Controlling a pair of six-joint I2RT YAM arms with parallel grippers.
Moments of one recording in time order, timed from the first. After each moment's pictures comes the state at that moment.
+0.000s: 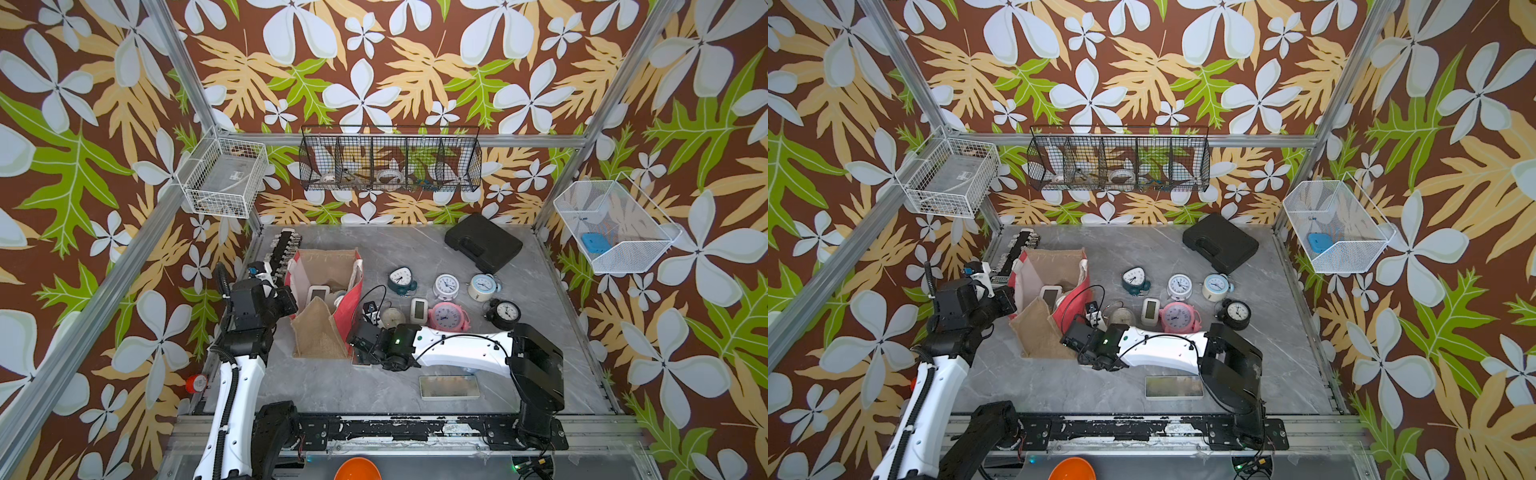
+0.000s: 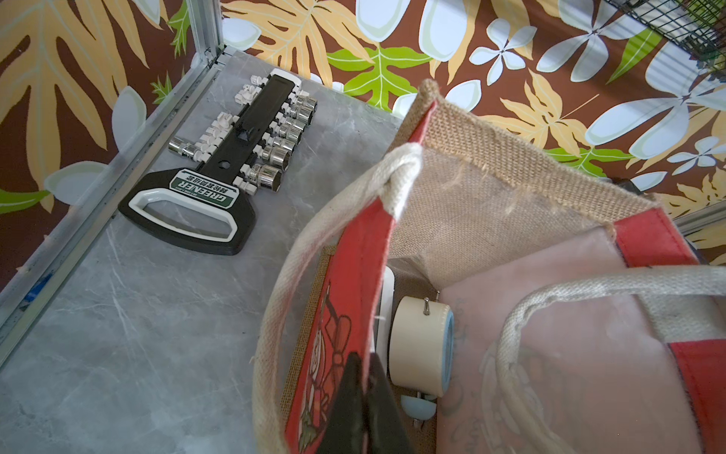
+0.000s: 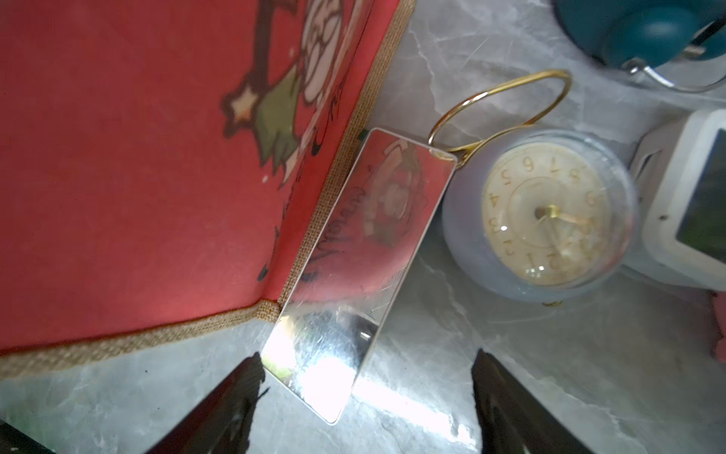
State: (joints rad) left arm 0.17 0.86 0.75 -0.43 0.19 -0.27; right arm 1.21 1.89 1.37 -0.57 0.38 0.82
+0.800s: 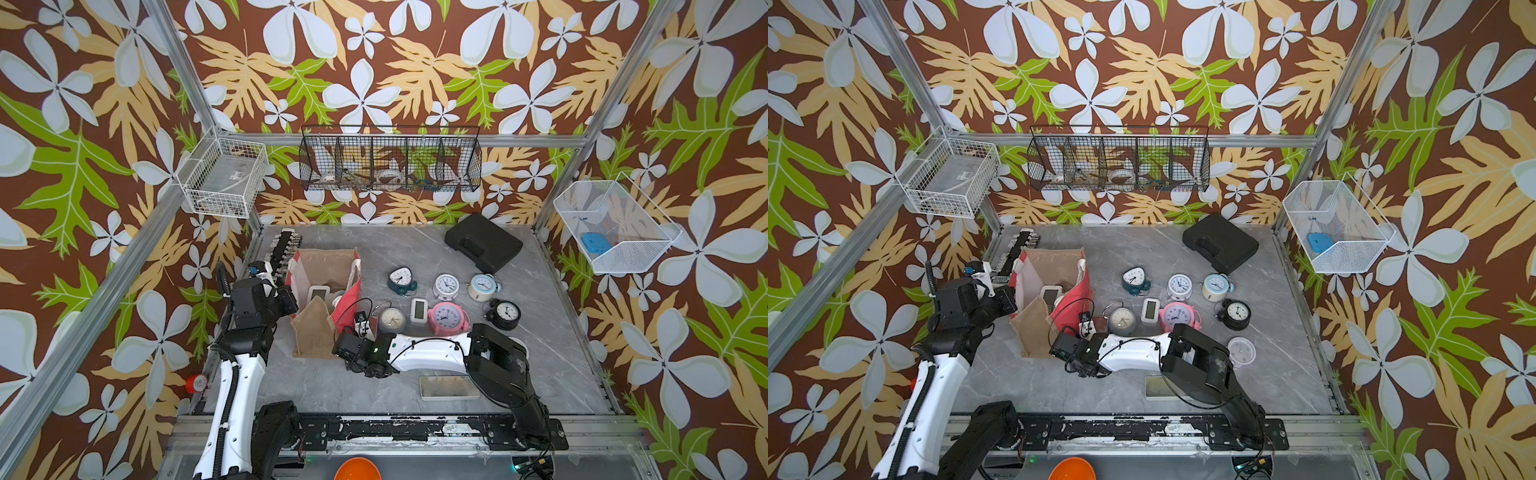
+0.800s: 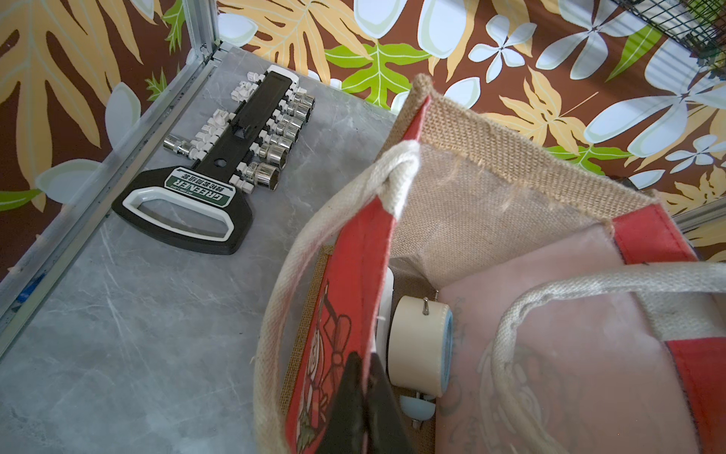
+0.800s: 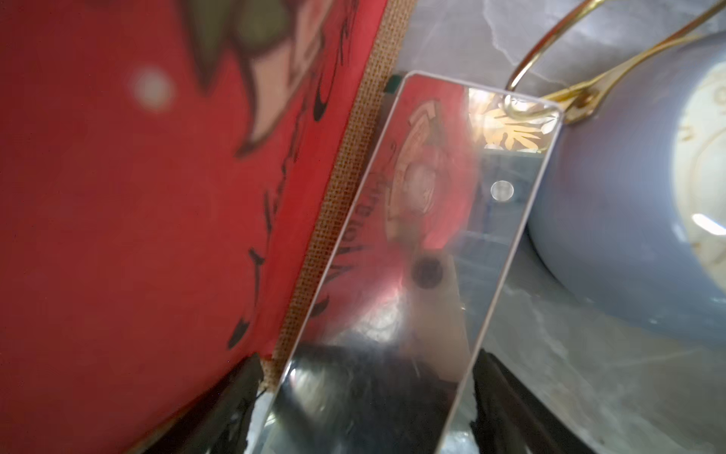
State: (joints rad) left arm 0.17 0.87 0.75 -0.42 0.20 -0.27; right arm 1.23 2.10 1.46 -0.53 0.41 0.89
